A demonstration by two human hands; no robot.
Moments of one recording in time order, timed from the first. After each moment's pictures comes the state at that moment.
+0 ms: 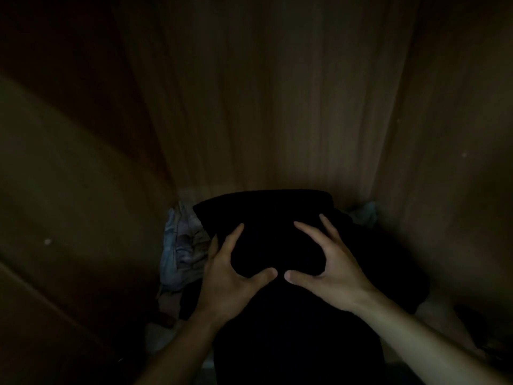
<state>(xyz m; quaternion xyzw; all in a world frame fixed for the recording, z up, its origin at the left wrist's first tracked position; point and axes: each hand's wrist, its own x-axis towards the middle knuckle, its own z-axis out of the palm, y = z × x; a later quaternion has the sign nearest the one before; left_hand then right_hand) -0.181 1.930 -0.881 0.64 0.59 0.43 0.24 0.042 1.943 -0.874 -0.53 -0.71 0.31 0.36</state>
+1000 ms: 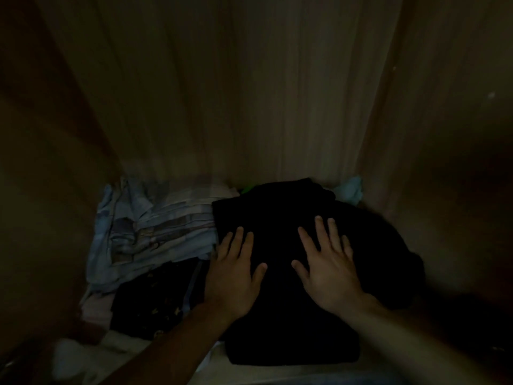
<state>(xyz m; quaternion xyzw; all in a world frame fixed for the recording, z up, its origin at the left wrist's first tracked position) -0.116 2.035 -1.055 0.77 0.62 0.13 0.06 0.097 2.030 -1.042 -0.66 -0.74 0.03 0.08</state>
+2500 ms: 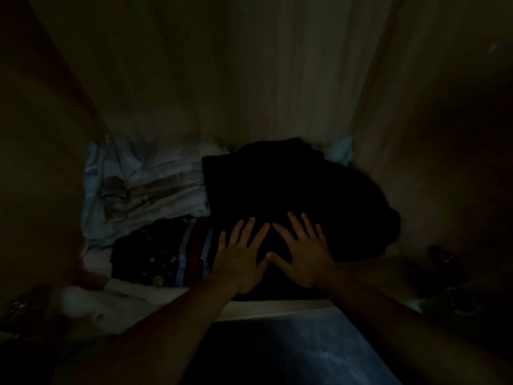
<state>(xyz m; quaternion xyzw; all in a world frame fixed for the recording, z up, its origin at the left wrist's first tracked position) -0.093 2.002 -1.096 0.81 0.58 -0.04 0.10 0.099 1.999 -1.096 -0.62 -0.78 0.11 0.03</state>
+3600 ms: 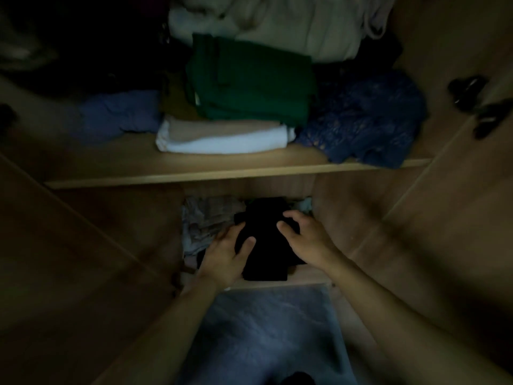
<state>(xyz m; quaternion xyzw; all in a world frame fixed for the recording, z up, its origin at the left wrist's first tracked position) -0.117 1.783 -0.419 0.69 0.63 0.19 0.30 0.098 1.810 -0.409 -0.64 -0.63 0.38 0.23</state>
